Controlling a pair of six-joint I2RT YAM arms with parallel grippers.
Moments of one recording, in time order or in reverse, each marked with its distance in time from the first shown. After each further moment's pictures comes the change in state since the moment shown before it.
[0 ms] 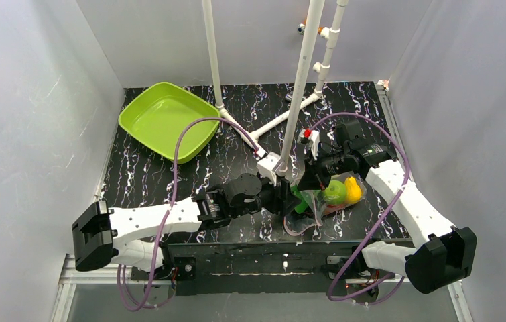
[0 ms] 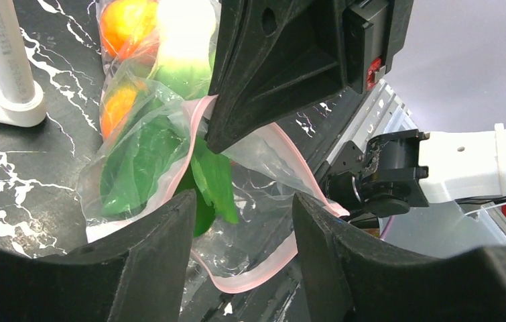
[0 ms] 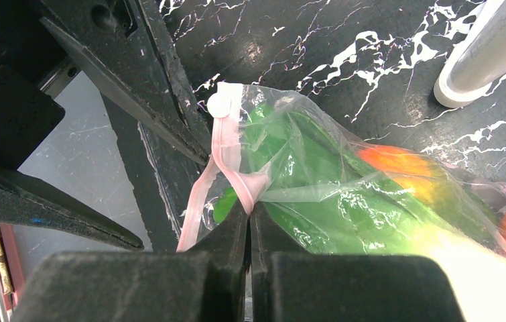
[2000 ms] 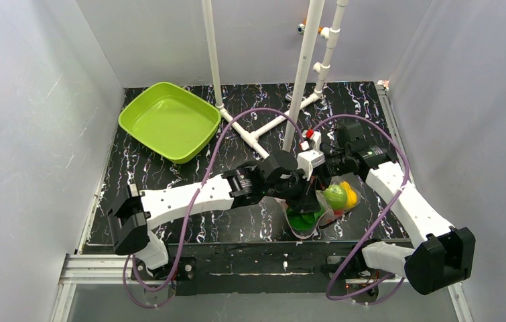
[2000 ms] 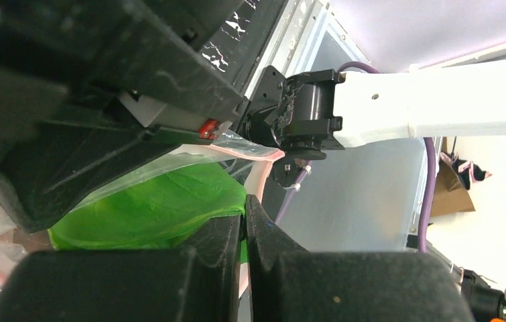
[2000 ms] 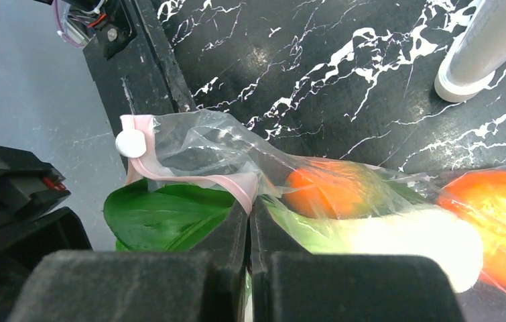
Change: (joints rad) left arm 0.026 0.286 0.419 -0.314 0.434 -0.026; right arm -0.021 -0.007 -0.043 0.051 -0.026 0.030
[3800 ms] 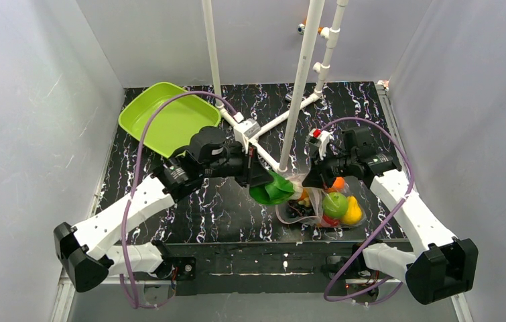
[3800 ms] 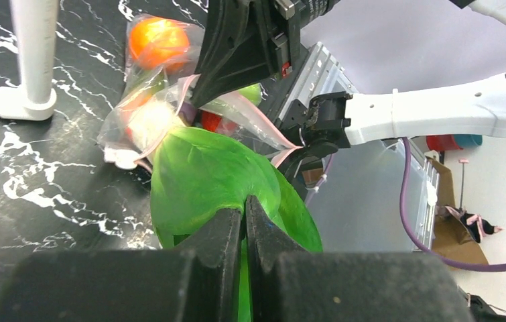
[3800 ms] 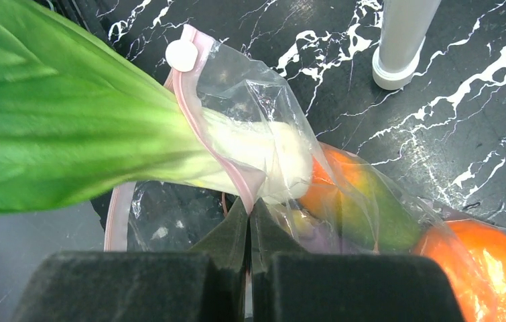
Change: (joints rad) left arm 0.329 -0.395 -0.139 -0.151 0.163 0.098; right arm -0.049 -0.065 -0.080 0.104 0.092 0.048
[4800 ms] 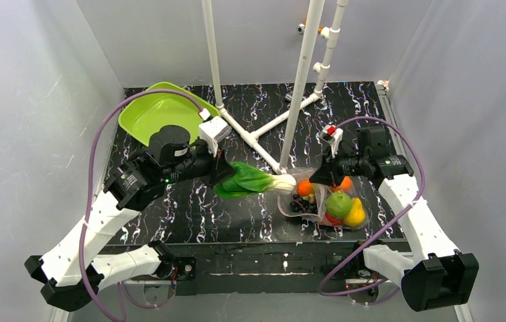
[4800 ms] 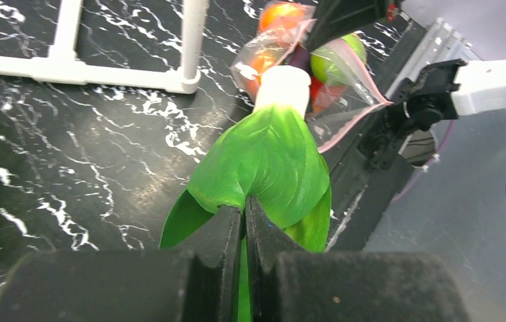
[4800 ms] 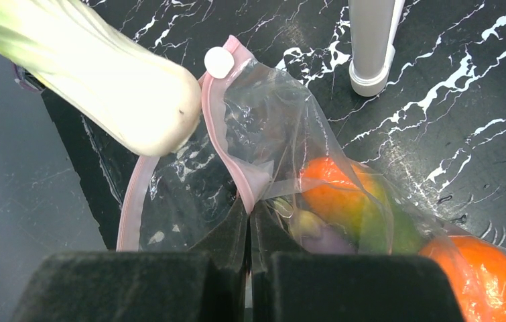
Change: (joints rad) left arm 0.075 -0.182 0.187 -0.458 -0.203 0.323; right arm -0.126 -0.055 -0.002 -0.030 -0.088 -0.053
